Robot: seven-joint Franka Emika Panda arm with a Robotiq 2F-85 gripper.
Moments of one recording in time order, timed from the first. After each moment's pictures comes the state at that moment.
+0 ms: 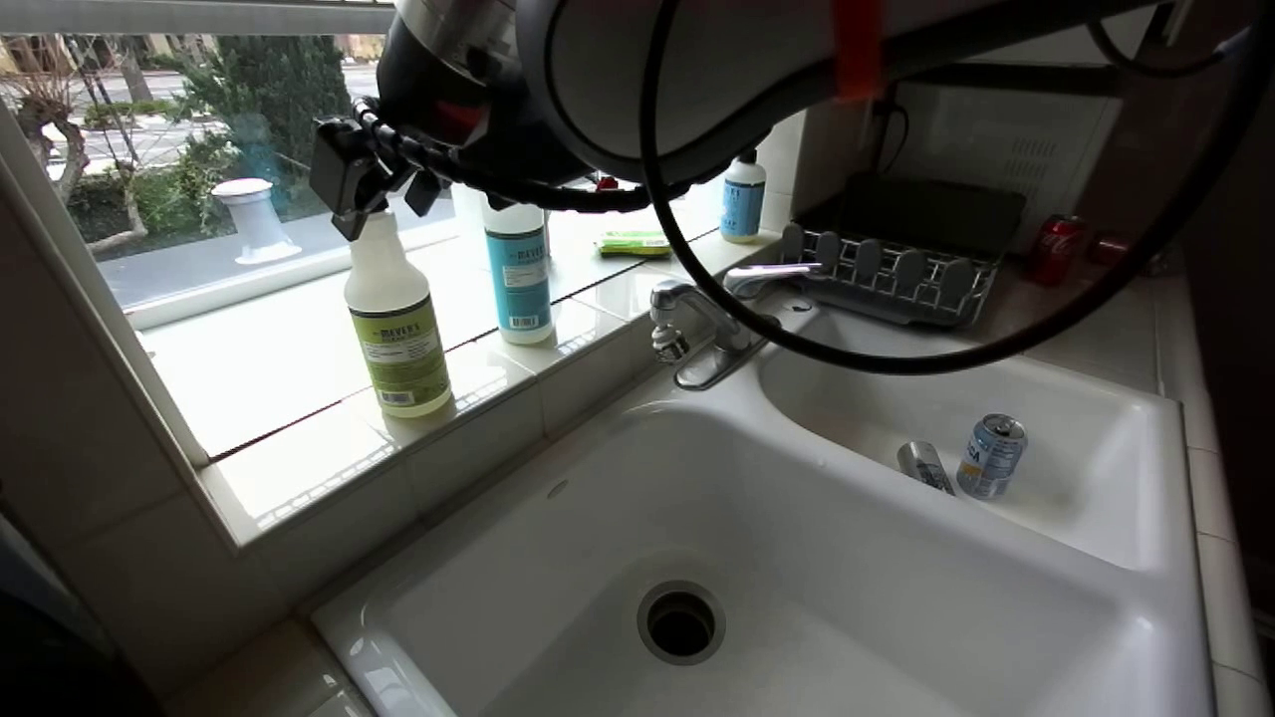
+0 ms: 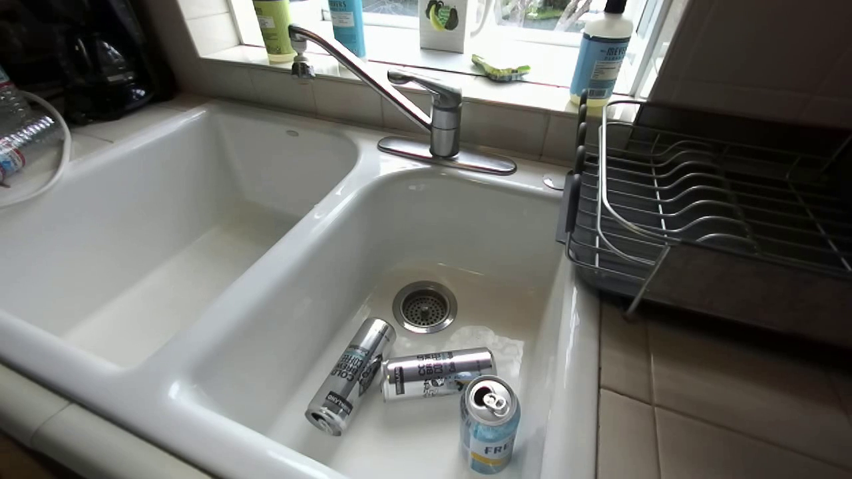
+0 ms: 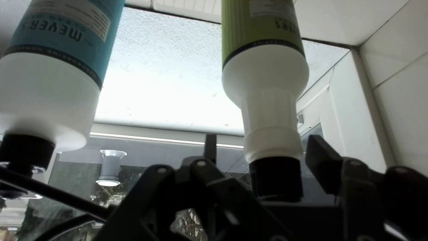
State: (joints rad) arm 0.33 0.42 0.11 -1.39 -0.29 2.57 0.28
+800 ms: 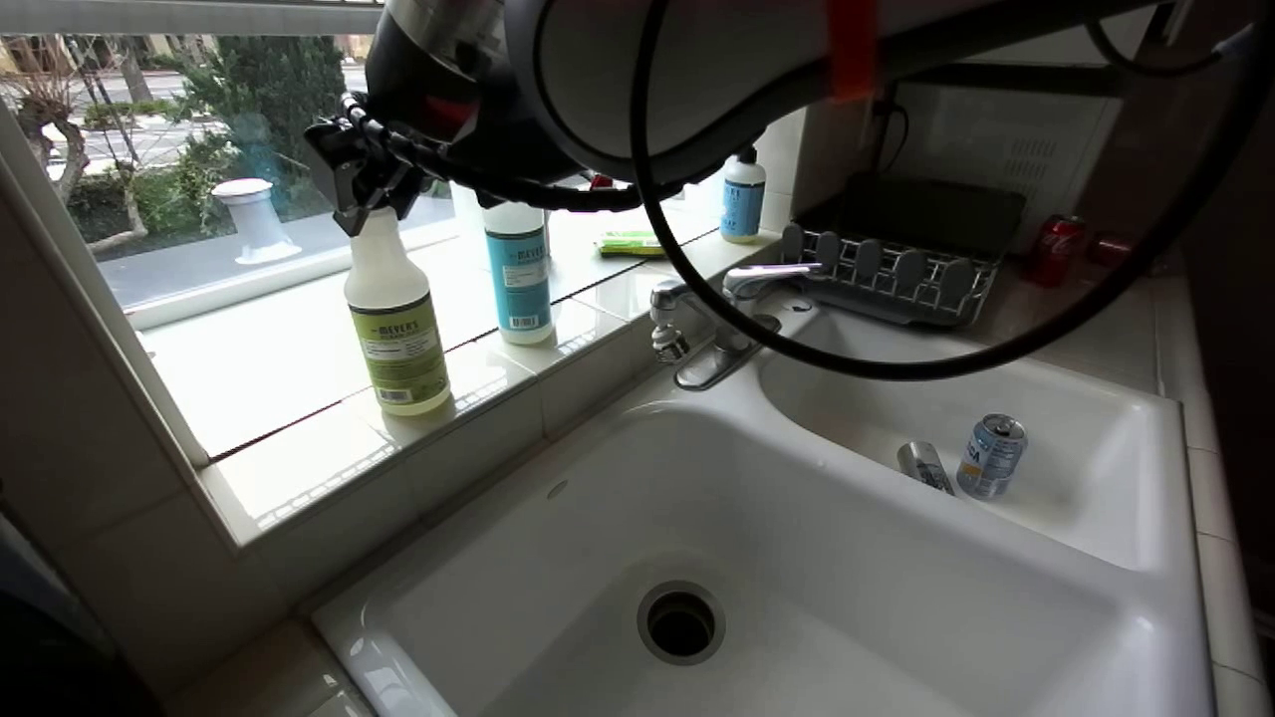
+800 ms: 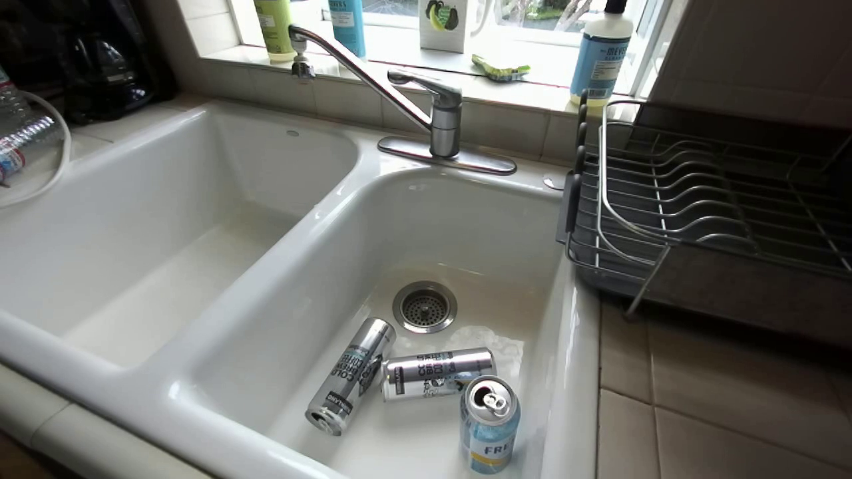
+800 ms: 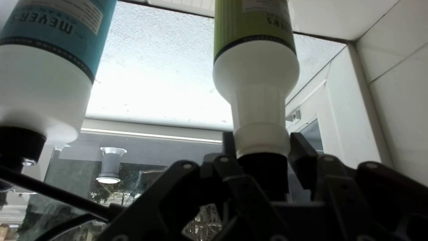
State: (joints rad) arm 0.36 0.42 0.09 -1.38 -0.29 2.57 0.29
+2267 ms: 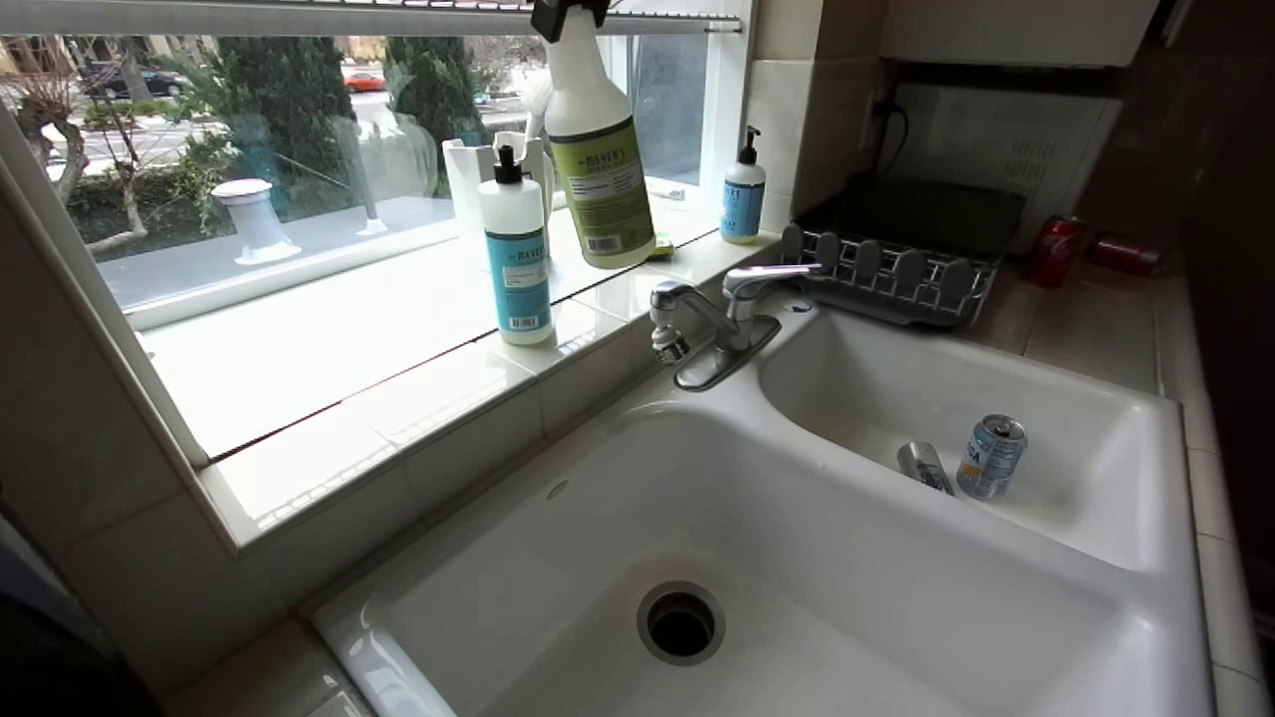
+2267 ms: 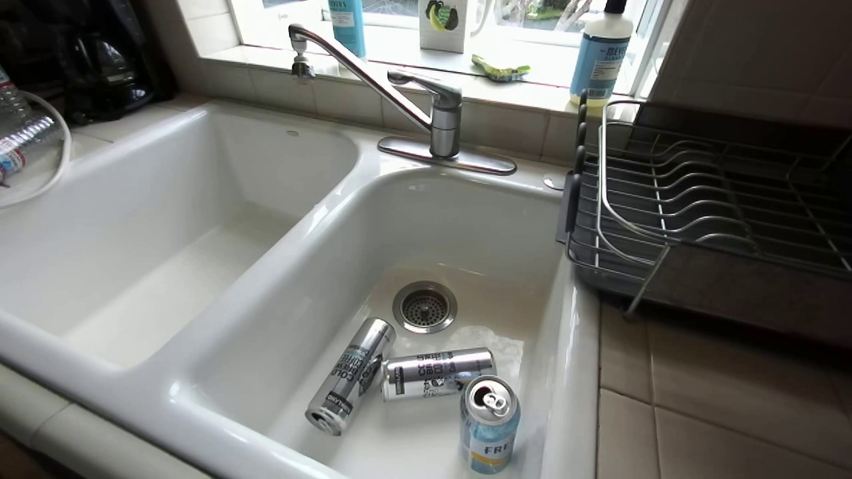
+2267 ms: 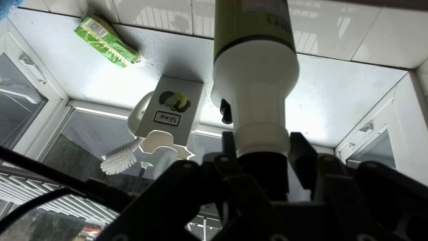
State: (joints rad) arm 0.35 0.06 0.07 -1.45 -0.43 2.08 0.35
